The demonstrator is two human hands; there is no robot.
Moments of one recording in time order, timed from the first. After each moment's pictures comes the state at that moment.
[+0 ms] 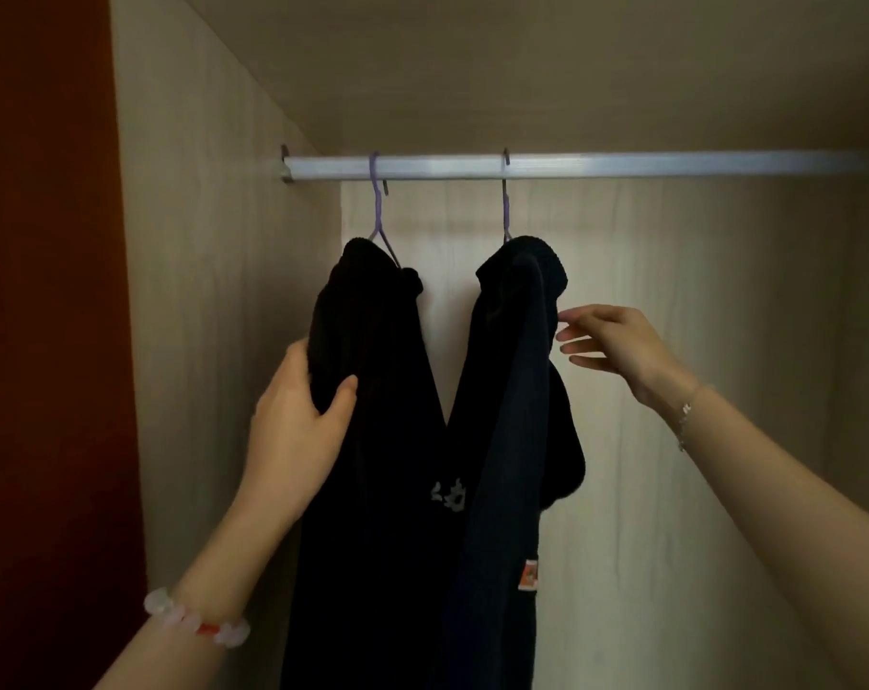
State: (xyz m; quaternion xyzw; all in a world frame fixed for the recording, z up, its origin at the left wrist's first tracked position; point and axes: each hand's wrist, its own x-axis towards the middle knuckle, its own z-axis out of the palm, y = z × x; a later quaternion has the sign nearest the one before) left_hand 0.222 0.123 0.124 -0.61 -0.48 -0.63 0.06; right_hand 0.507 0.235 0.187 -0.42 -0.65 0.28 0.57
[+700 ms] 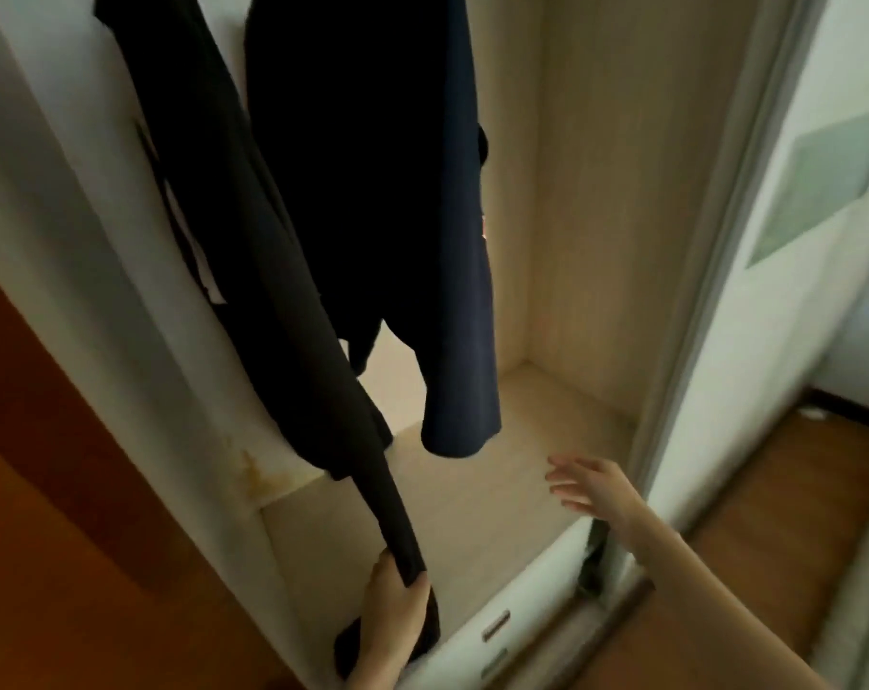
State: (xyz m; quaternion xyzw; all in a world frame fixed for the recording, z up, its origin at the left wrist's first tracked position) left_hand 0.211 0.044 -0.241 -0.65 -0.58 -0.14 -0.47; right_hand 0.461 -0.023 -0.221 -0.71 -0.22 0.40 0.54
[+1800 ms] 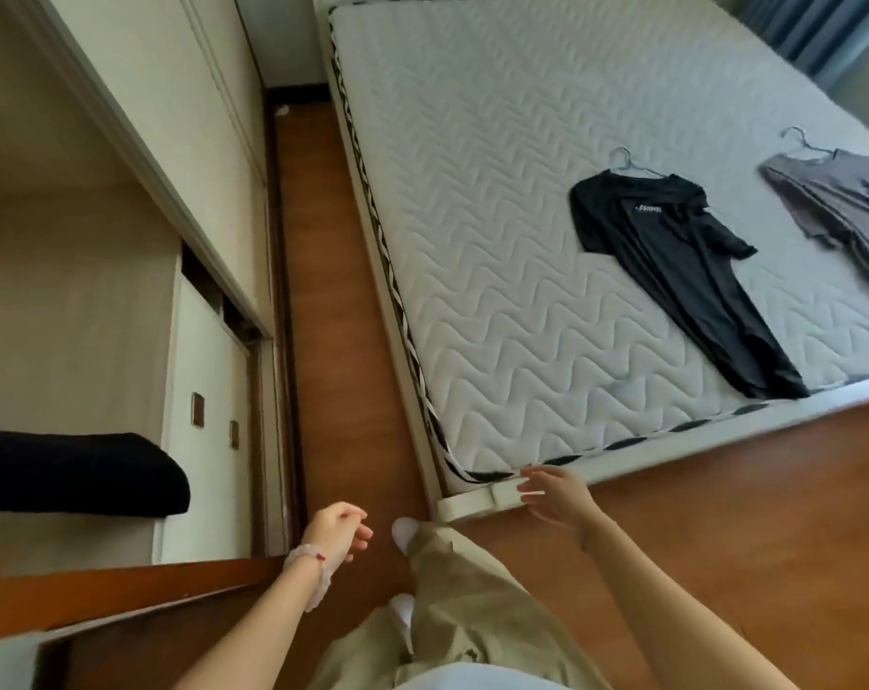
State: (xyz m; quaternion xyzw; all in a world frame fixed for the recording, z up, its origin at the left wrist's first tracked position) left_hand 0.071 -0.160 -0.395 -0.78 -0.24 0.36 -0.46; right_hand 0.057 -0.454 -0.390 -0.64 0.42 0.25 0.59
